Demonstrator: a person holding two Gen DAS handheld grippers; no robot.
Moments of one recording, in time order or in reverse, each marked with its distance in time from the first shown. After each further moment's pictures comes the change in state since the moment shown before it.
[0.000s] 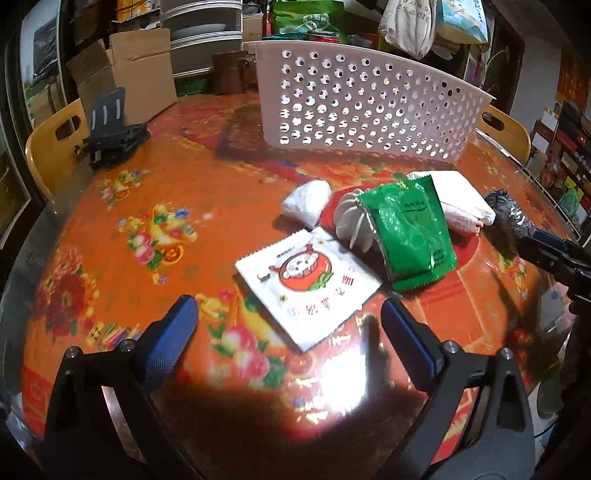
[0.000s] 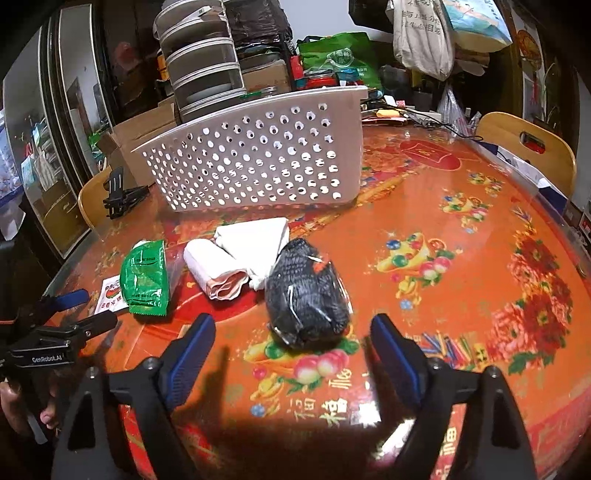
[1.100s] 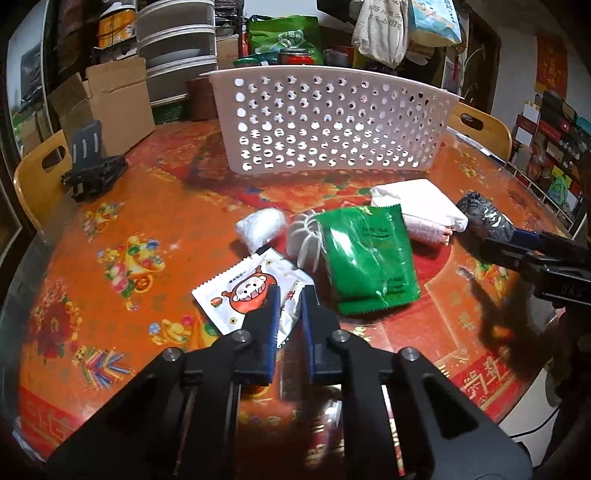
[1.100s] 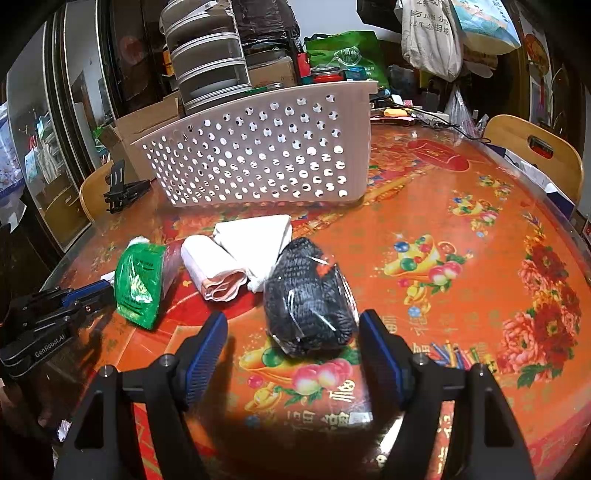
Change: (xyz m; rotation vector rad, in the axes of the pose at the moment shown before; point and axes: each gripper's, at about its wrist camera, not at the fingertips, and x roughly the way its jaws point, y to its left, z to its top) left arm -0.011 -0.025 0.000 0.060 -0.086 -0.042; right arm 0.009 -0.002 0.001 -0.020 -0.002 0.014
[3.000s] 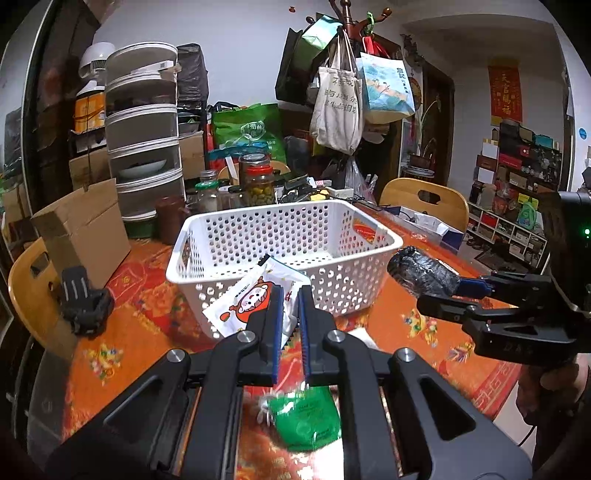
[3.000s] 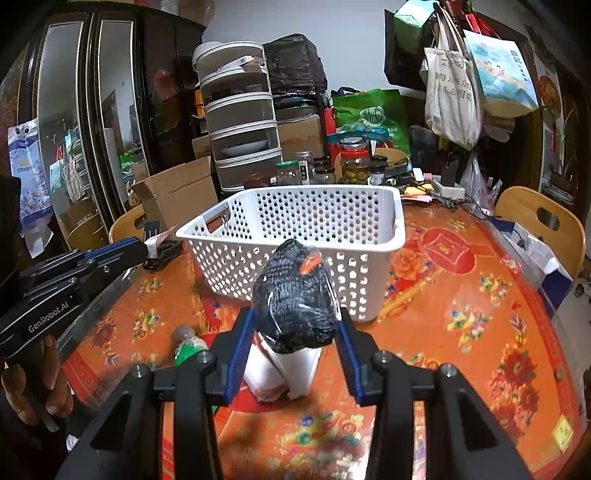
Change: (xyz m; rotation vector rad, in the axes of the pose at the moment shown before) left arm -0.095 -0.041 0.129 0.101 -0.308 -0.111; right arm -0.069 0.024 0.089 -0.088 -0.177 0.050
